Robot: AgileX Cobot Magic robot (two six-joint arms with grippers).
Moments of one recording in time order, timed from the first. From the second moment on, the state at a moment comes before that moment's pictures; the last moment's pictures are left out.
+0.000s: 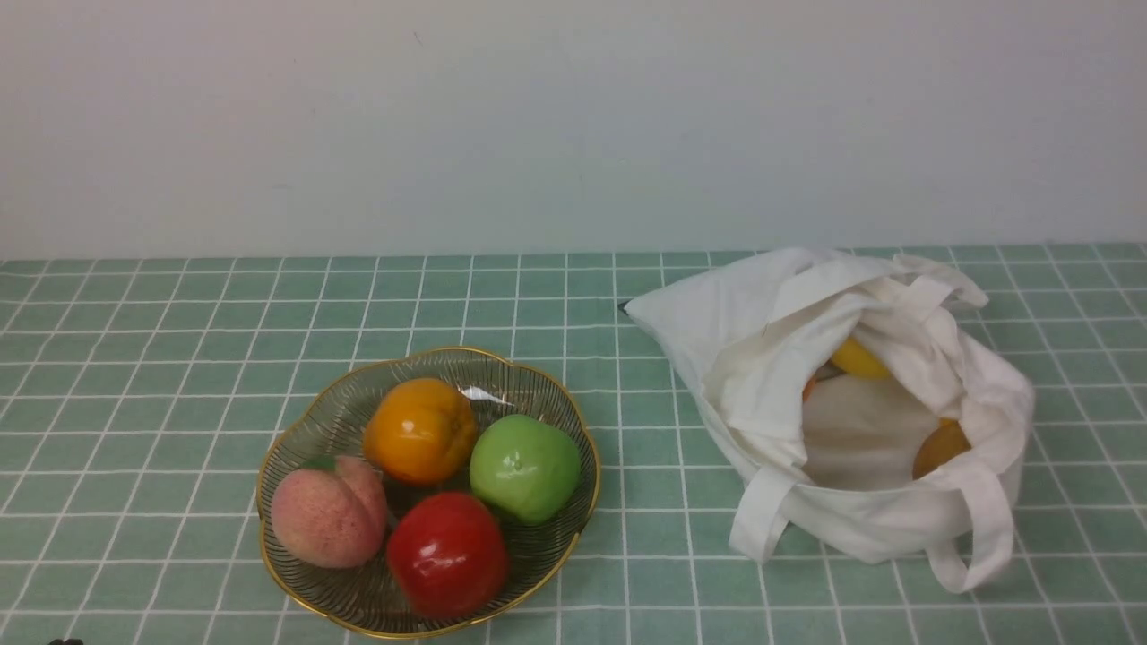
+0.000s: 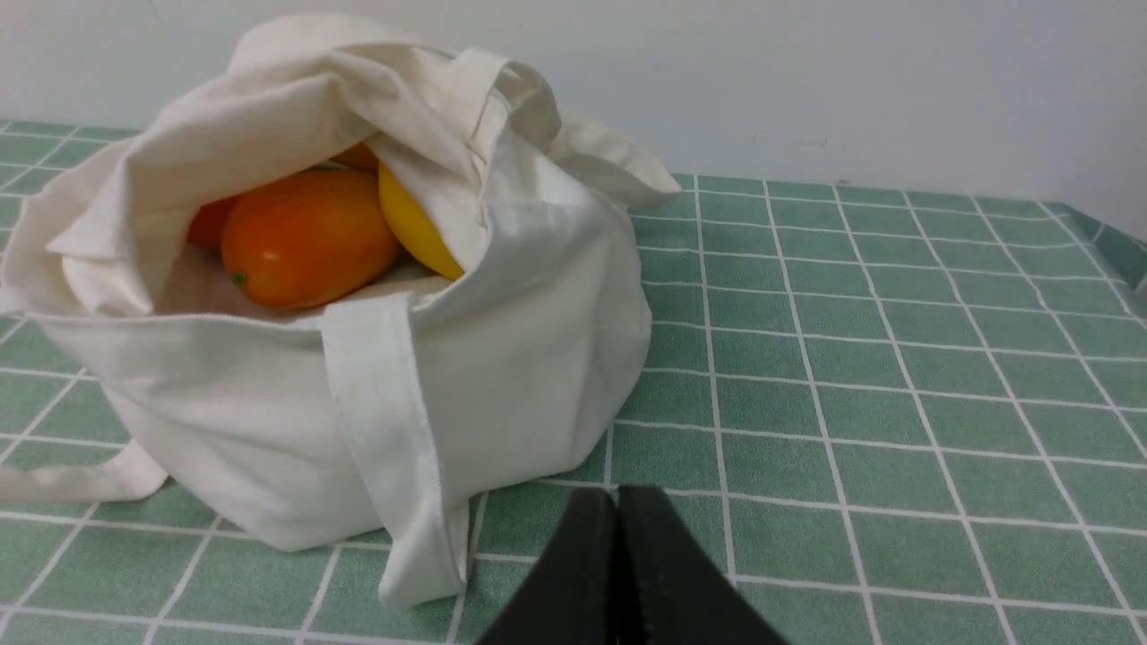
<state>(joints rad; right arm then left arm) 0.02 -0.01 0.02 -0.04 0.40 -0.03 -0.04 -0.01 0.03 -0.07 0.38 0.01</state>
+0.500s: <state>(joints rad) 0.02 -0.01 0.03 0.66 0.08 0.17 -0.04 -0.01 0.03 -0.07 0.38 0.01</state>
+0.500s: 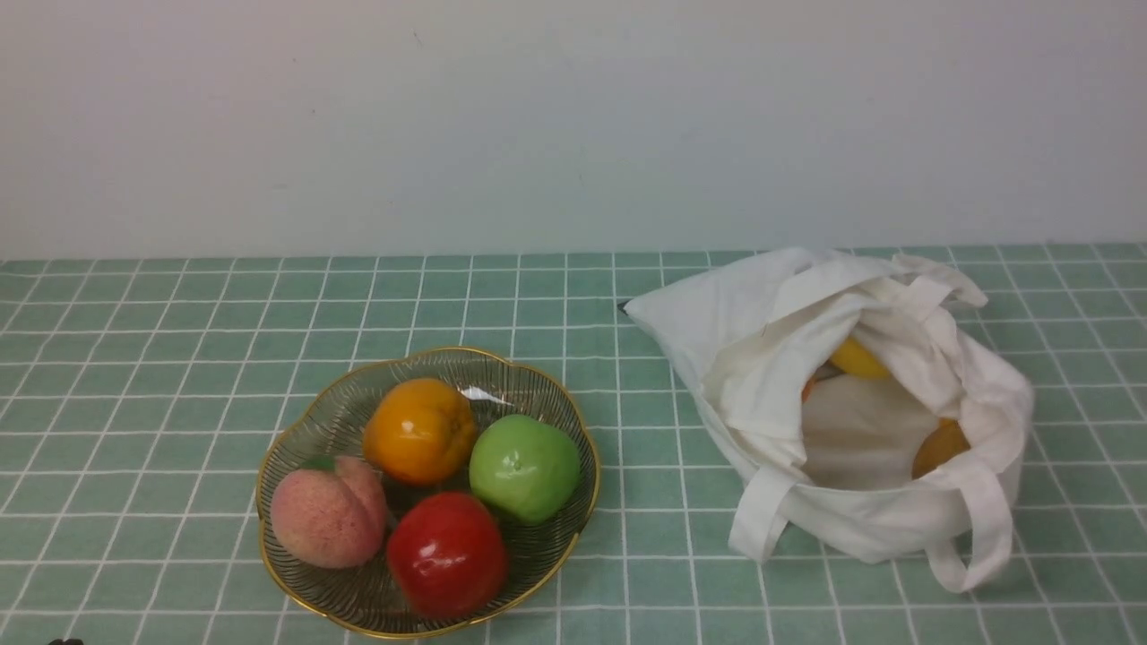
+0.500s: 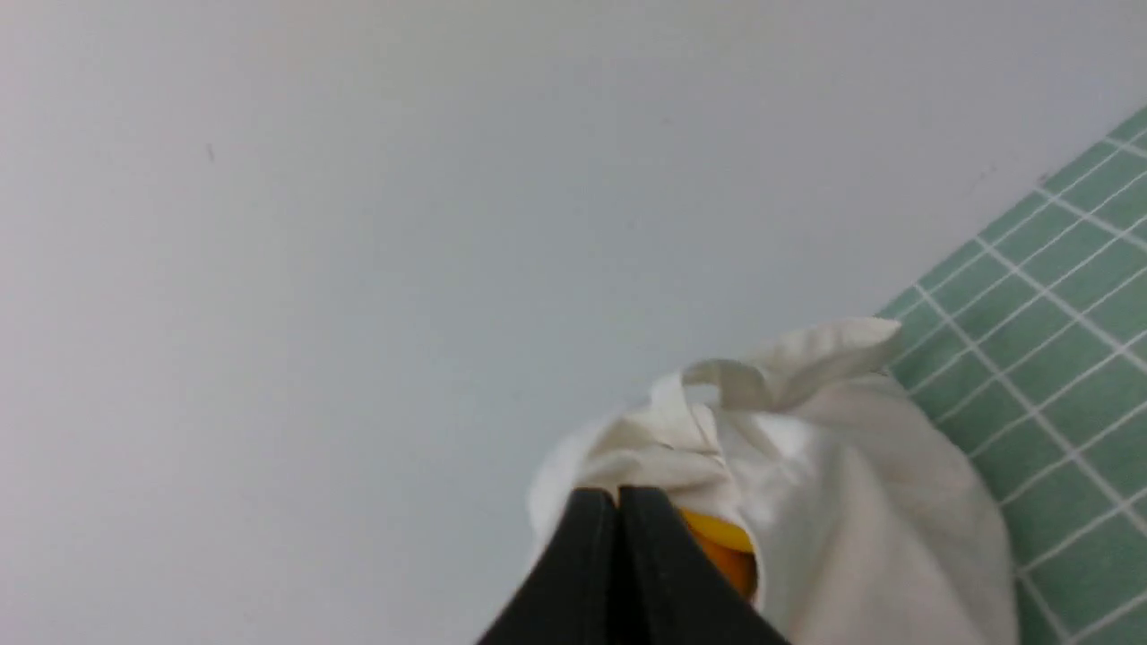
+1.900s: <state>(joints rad) 0.14 1.64 -1.02 0.58 0.66 -0.39 -0.04 -0.01 0.03 -0.07 0.38 0.01</state>
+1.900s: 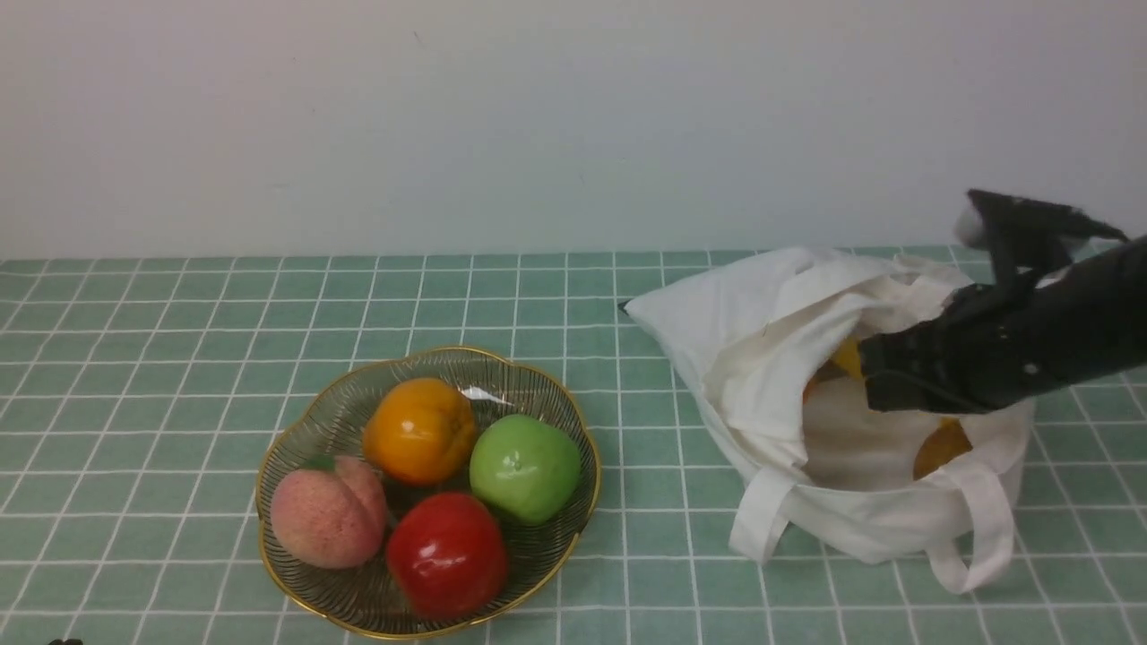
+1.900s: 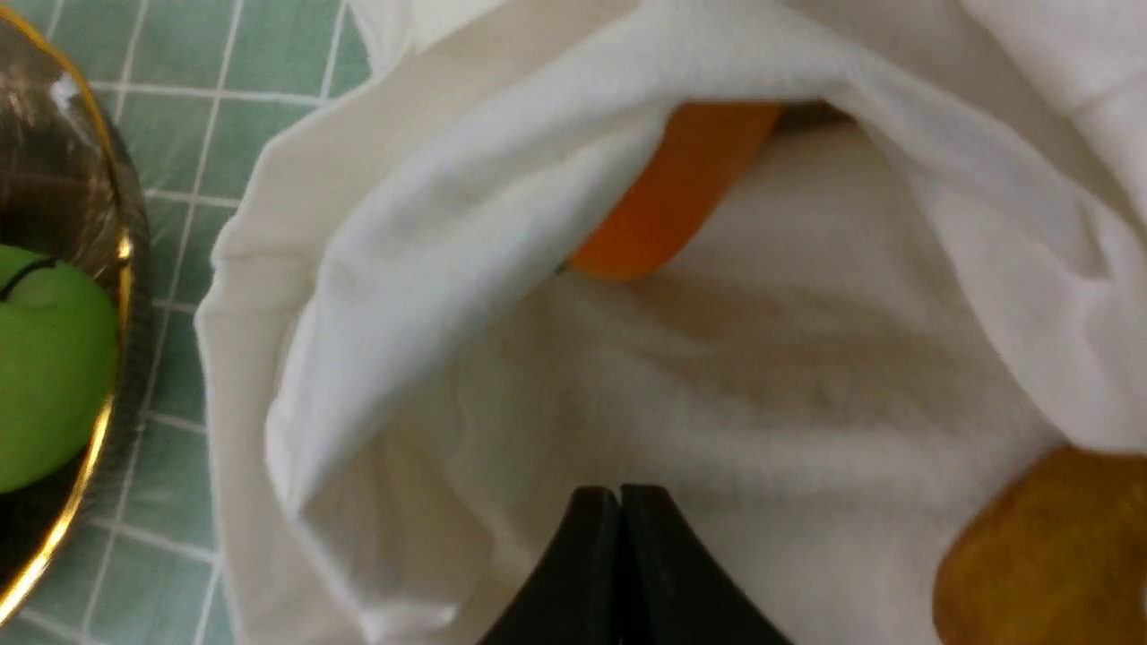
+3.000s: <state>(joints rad) 0.18 1.96 -1.28 0.46 0.64 -0.20 -0.04 -0.01 0.03 -0.07 0.38 0.01</state>
